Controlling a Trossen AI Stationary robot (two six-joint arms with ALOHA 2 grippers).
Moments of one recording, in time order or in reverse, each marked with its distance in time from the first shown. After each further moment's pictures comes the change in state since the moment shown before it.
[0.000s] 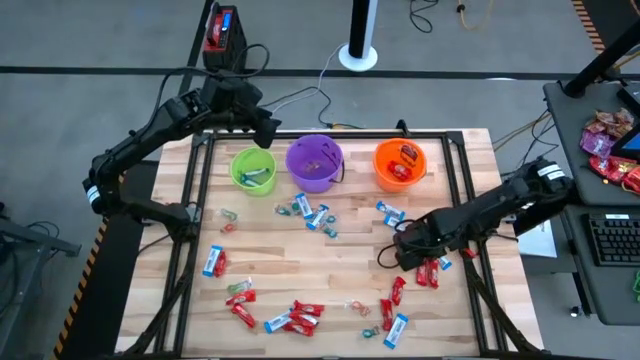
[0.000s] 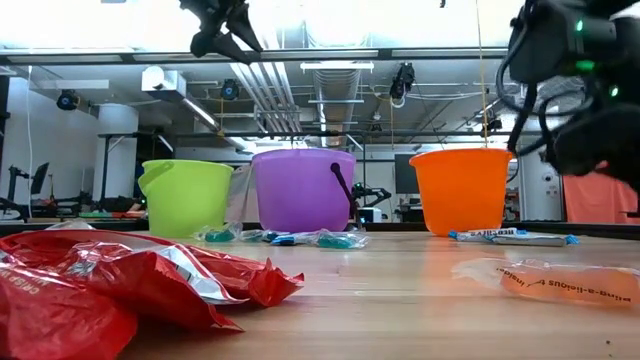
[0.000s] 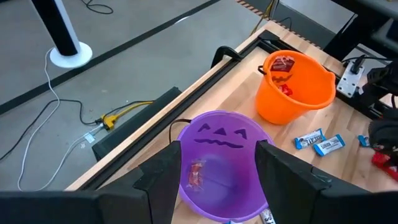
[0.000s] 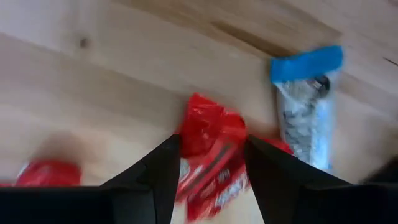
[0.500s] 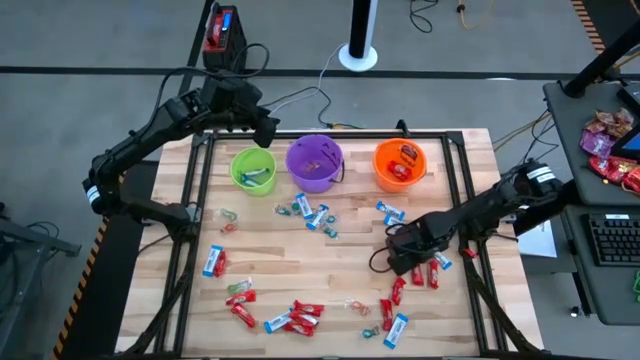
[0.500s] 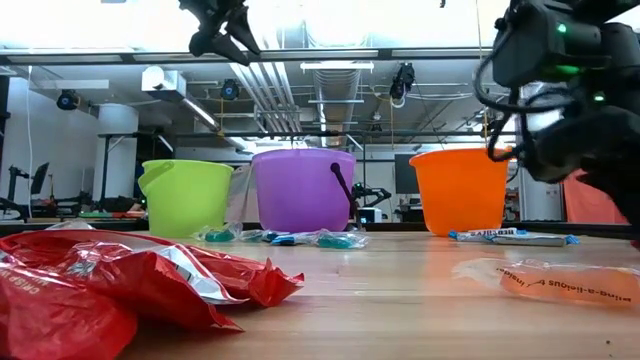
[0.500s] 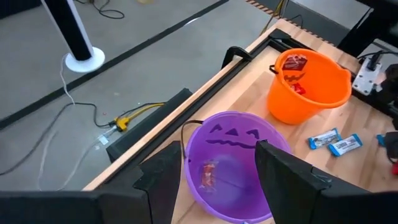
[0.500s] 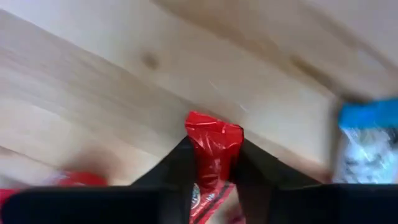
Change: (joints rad) left arm 0.000 0.000 0.000 -0.003 -0.051 0.037; right arm -0.001 0.071 0.032 0.108 0.053 -0.107
